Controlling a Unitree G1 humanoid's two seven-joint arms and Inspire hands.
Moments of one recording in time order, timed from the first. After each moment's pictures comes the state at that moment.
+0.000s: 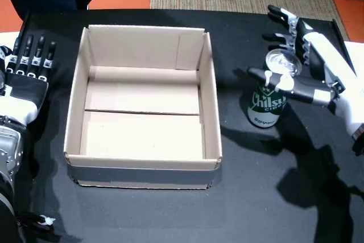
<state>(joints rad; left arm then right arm) -0.90 0.28 0.86 1.35 -0.72 0.08 -0.33 -0.71 -0.35 -0.07 1.17 -0.03 -0.80 0.42</state>
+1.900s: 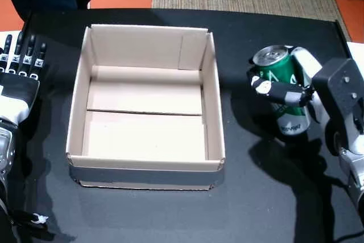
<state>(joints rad) -0.90 0.30 0.87 1.35 -0.72 0.09 -0.34 -0.82 -0.28 -0.01 1.29 -0.17 -0.45 0.15</state>
